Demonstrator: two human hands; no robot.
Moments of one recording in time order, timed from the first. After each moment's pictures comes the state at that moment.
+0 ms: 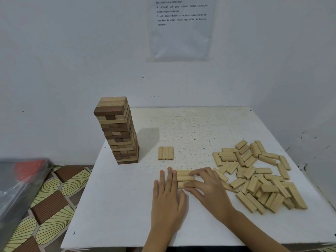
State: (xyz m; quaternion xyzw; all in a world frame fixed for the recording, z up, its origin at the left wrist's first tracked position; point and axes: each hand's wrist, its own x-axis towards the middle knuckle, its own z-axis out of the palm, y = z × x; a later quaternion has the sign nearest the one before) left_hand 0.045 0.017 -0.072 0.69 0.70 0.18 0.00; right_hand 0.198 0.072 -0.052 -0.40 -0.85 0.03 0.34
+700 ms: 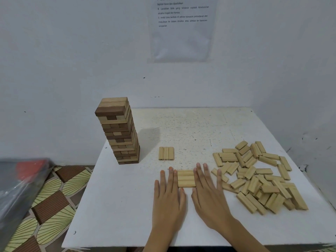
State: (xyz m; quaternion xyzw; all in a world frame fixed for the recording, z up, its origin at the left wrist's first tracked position) left_hand 0.047 0.018 -0.071 0.69 0.70 0.18 -0.03; right_hand 0.191 0.051 -0.068 -0.56 -0.82 -0.04 0.11
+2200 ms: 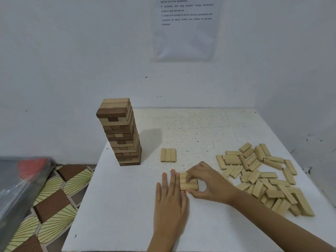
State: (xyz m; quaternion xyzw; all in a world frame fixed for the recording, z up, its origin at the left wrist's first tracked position) left_hand 0.047 0.019 -0.071 0.68 0.71 0.18 0.02; right_hand 0.205 0.114 -0.023 -0.32 -0.90 0.22 0.20
